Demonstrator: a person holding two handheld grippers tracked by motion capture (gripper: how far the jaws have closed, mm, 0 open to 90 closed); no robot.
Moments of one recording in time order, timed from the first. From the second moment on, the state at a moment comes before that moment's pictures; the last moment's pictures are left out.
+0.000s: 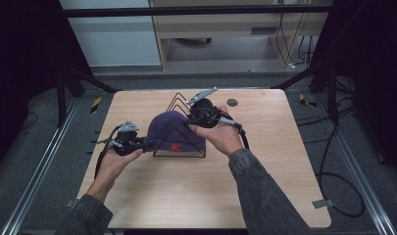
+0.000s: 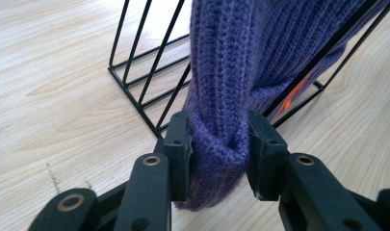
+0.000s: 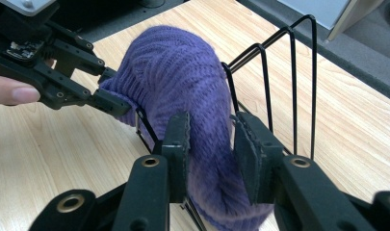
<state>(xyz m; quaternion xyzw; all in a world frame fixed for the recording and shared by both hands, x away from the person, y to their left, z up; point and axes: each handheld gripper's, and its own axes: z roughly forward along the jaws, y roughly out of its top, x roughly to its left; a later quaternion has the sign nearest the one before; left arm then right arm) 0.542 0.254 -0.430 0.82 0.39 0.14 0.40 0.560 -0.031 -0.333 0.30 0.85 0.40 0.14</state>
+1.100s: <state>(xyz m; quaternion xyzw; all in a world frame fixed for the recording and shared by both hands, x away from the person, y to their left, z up) 0.526 0.272 -0.434 0.81 0.40 0.17 0.39 0.548 -0.062 -0.330 0.32 0.84 0.41 0.16</state>
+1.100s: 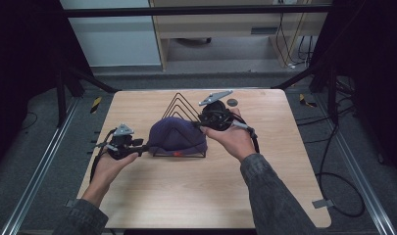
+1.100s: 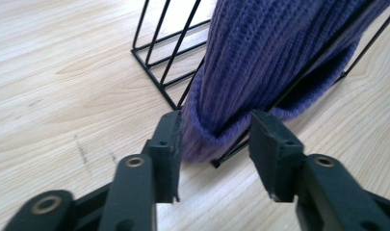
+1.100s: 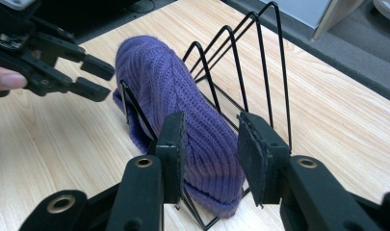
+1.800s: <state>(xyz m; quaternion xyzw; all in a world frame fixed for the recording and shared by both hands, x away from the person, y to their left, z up) 0.499 0.306 -0.472 0.78 0.49 0.18 0.34 0.528 -0.092 -0.331 0.35 0.82 0.42 0.18</state>
